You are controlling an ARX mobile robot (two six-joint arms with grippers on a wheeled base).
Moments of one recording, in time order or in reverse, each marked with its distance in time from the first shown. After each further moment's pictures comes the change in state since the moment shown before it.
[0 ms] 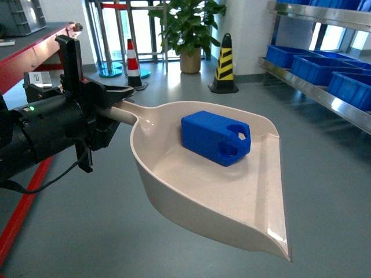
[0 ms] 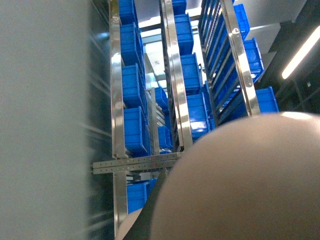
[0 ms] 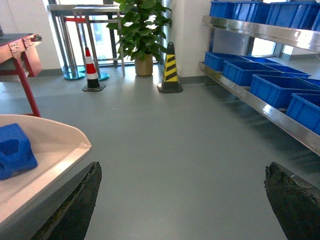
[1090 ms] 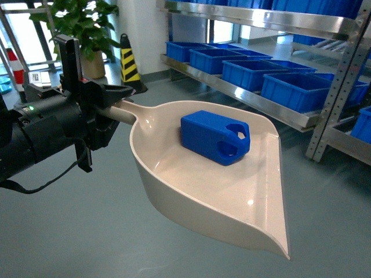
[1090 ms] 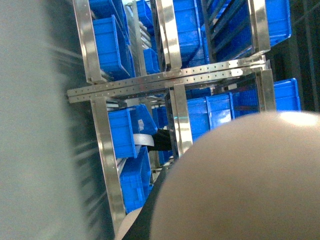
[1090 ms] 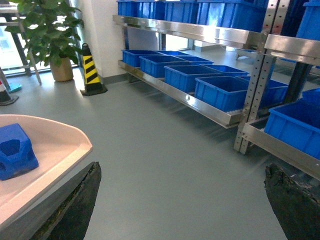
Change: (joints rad) left arm 0.000 0.000 0.000 0.000 -0.002 0.000; right arm 0.000 0.000 0.000 0.000 0.000 0.000
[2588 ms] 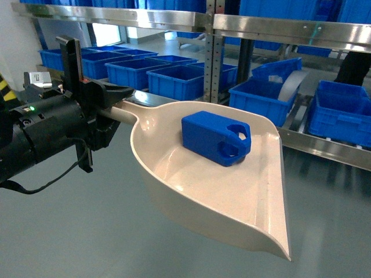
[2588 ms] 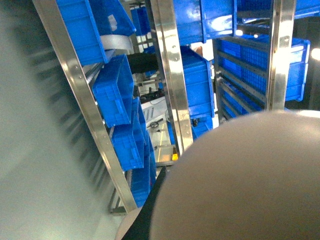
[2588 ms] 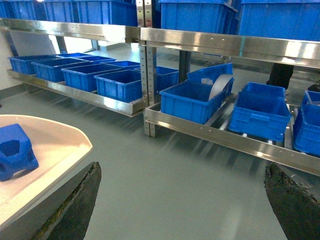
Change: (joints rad) left arm 0.000 0.000 0.000 0.000 0.002 0.000; right arm 0.000 0.000 0.000 -0.001 0.000 0.000
